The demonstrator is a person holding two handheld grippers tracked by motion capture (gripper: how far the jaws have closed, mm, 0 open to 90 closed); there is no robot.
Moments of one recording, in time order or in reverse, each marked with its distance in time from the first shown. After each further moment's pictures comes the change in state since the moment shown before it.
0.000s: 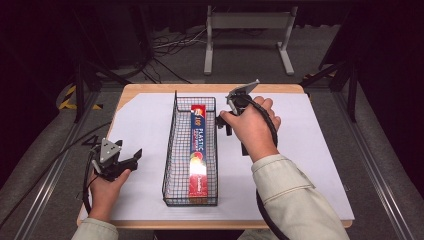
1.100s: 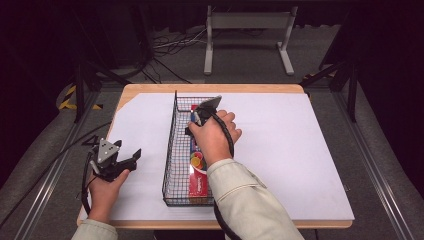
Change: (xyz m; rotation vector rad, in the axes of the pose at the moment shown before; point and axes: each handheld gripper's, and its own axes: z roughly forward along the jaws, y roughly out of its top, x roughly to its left) left arm 0.000 0.000 -0.003 -0.010 -0.006 -0.011; right arm 0.077 -0.010 0.066 0.079 0.001 0.094
